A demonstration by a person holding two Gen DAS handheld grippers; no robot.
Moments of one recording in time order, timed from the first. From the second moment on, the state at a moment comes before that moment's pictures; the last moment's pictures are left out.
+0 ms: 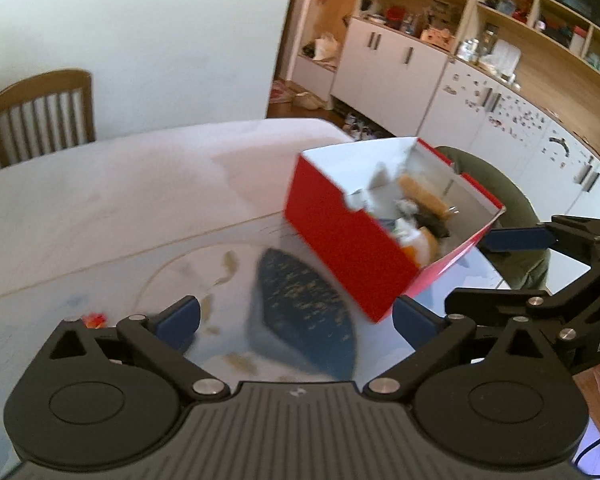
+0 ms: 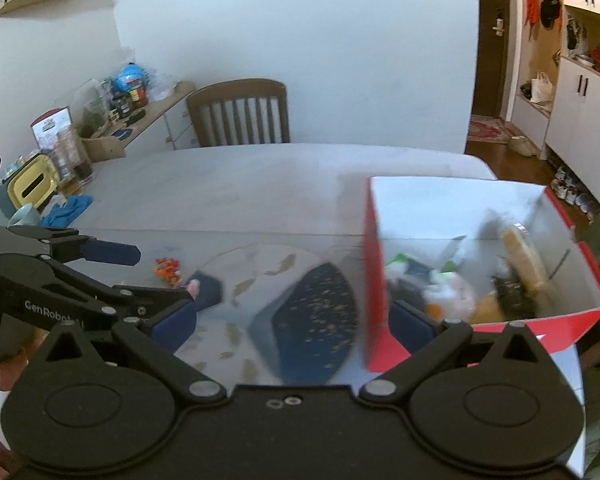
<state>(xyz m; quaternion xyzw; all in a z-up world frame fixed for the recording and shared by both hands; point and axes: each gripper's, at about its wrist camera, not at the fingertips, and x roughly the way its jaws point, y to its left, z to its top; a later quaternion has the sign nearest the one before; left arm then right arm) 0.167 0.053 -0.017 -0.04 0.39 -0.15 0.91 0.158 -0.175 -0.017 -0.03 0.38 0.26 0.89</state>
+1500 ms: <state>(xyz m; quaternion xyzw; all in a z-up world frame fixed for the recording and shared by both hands) 0.160 0.186 -0.134 -0.05 0.46 0.06 0.88 0.221 0.006 -0.122 -0.04 0.49 0.22 0.84</state>
